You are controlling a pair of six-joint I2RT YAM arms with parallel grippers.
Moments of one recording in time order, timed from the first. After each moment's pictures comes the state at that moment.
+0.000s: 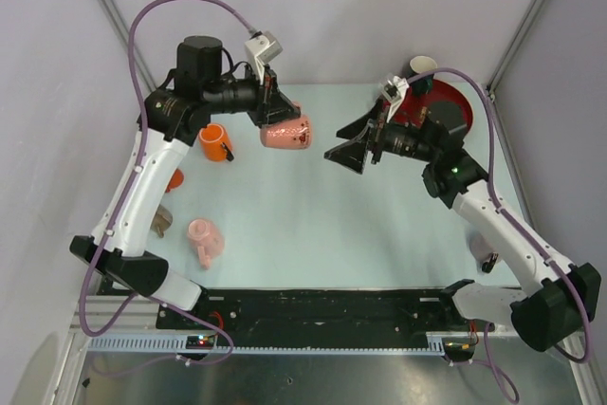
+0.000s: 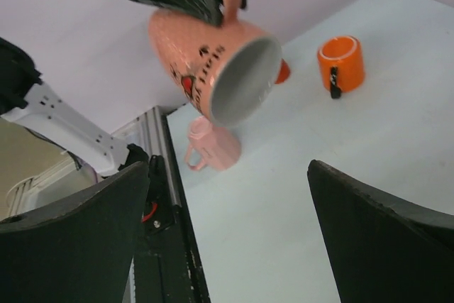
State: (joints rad) left arm -0.42 1.49 1.90 -0.81 0.70 0.07; right arm 0.46 1.19 1.11 0.09 -0.78 0.40
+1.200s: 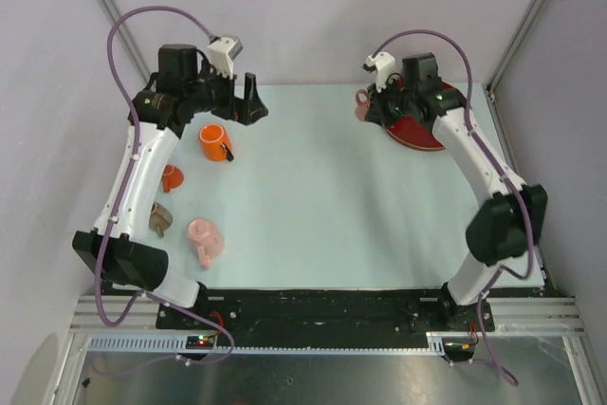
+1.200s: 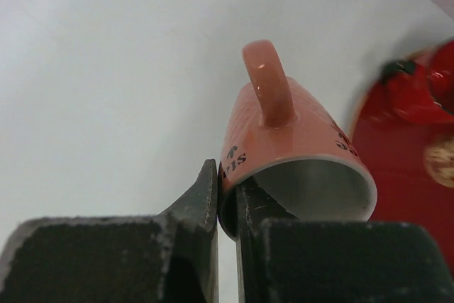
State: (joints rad) left arm -0.21 1.52 1.79 -0.81 0.47 0.04; right arm 0.32 1.64 1.61 -0.56 -0.44 -0.21
